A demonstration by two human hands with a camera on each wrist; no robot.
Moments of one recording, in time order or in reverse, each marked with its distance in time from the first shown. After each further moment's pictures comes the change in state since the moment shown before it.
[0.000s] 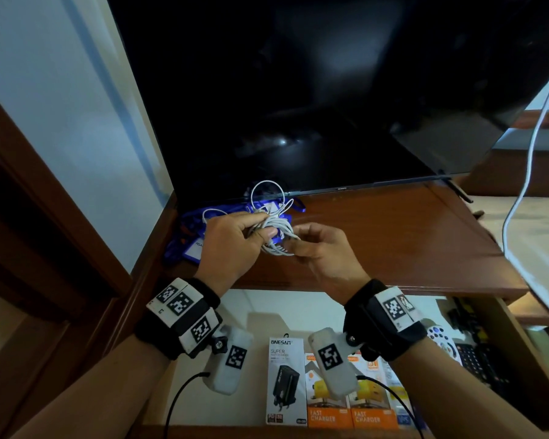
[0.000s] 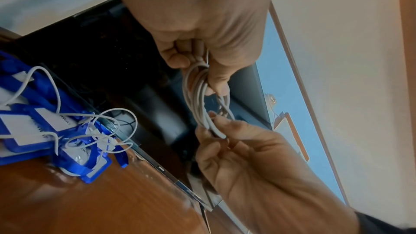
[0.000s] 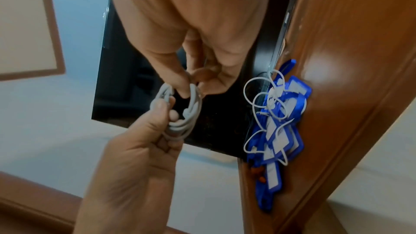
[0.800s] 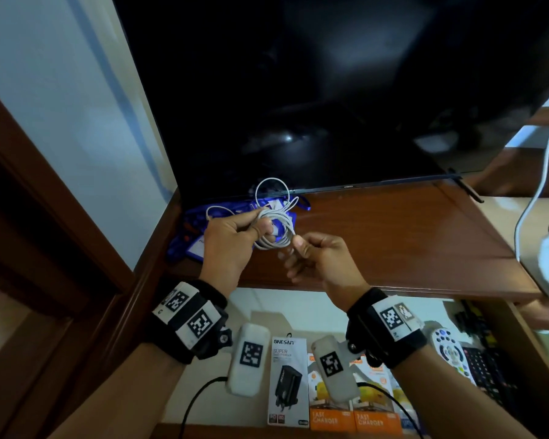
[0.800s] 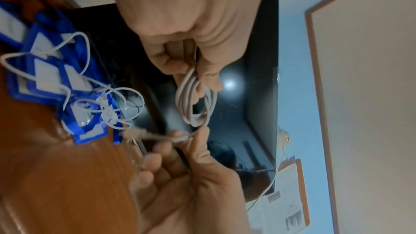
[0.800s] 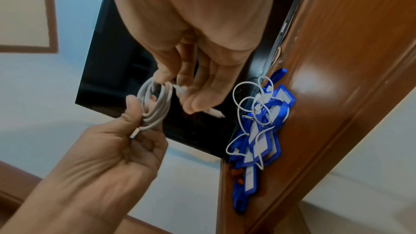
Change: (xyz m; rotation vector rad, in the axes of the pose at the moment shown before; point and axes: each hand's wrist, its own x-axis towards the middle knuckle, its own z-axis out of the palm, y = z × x) left_hand 0.002 -0.004 0.010 -0.486 0.044 -0.510; right_hand -0.001 0.011 -0.003 -0.045 -0.062 0.071
